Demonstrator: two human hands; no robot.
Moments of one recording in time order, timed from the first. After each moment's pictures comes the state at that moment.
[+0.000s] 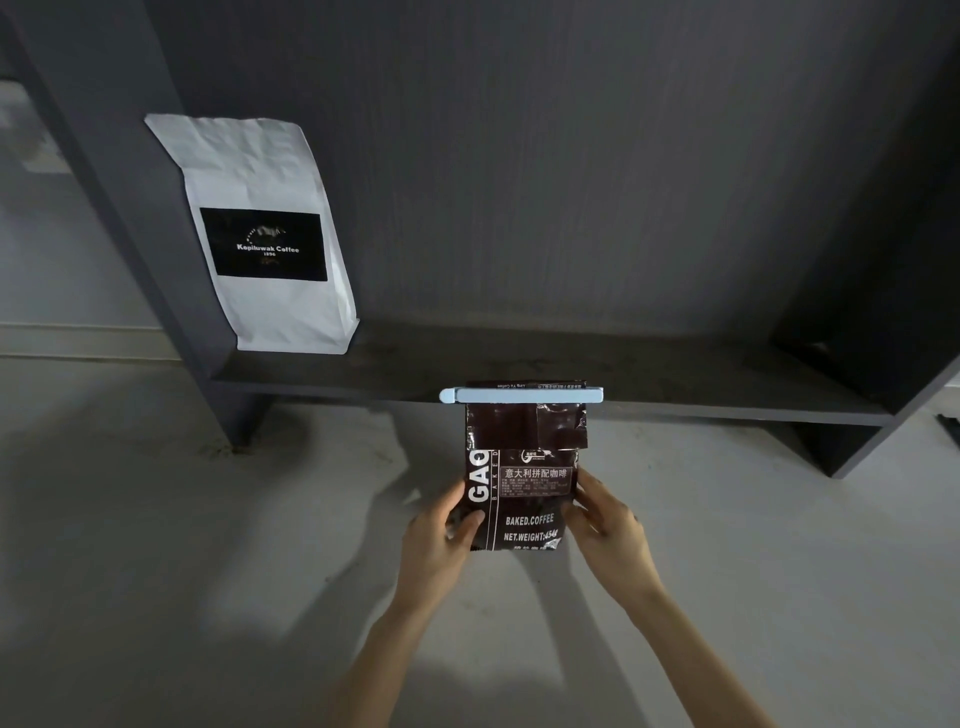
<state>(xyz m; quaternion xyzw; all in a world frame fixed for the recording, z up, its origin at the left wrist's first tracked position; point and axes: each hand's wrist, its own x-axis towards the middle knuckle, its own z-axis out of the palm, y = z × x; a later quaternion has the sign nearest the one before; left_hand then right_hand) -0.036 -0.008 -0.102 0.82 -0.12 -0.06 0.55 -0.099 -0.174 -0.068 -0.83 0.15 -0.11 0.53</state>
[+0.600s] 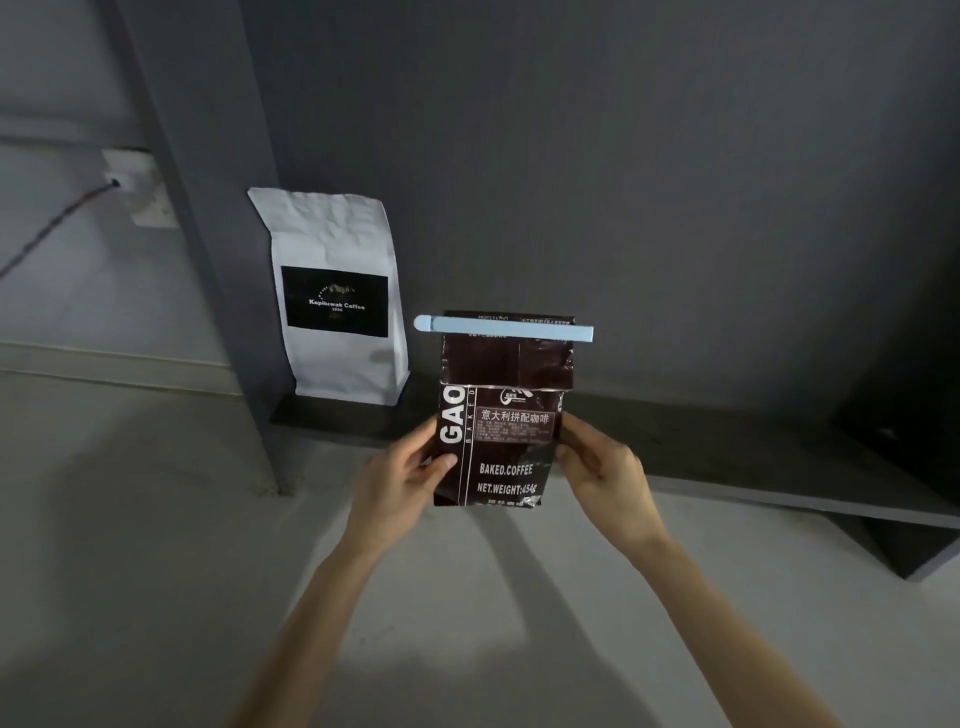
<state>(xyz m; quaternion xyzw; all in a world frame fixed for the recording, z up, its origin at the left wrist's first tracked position) 0.034 0.044 -0.001 0.79 -0.17 0.02 0.59 -0.023 -0.145 0.026 -0.85 0.01 -0.16 0.50</state>
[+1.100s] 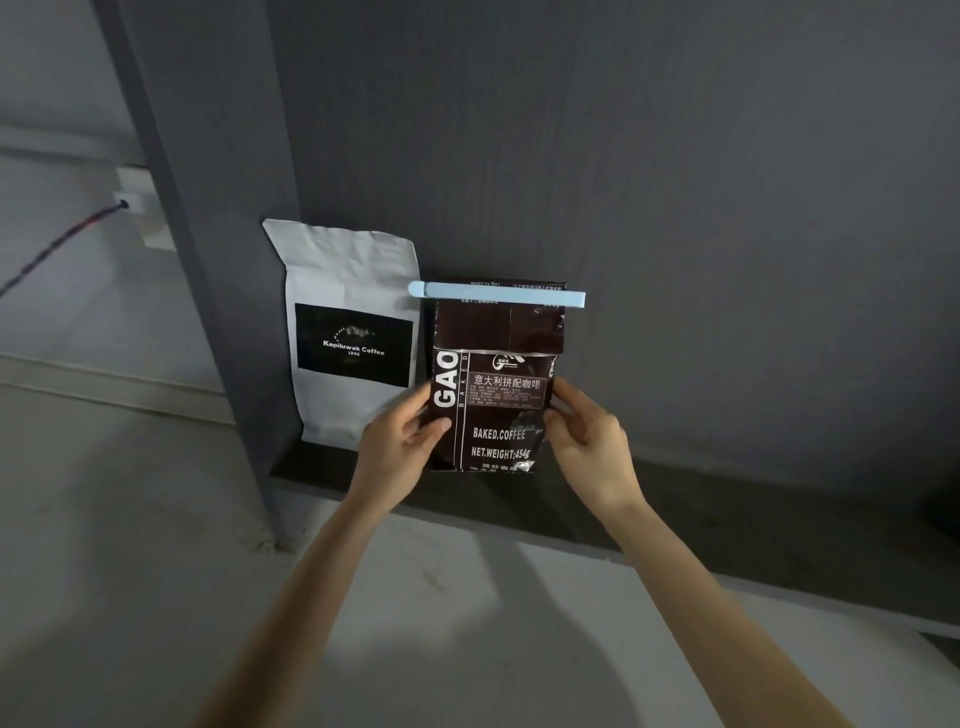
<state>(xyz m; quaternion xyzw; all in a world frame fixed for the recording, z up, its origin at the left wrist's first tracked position) 0.133 0.049 0.022 0.81 -0.15 0.09 0.56 0.084 -0.128 0.053 -0.83 -0.02 -0.19 0.52</state>
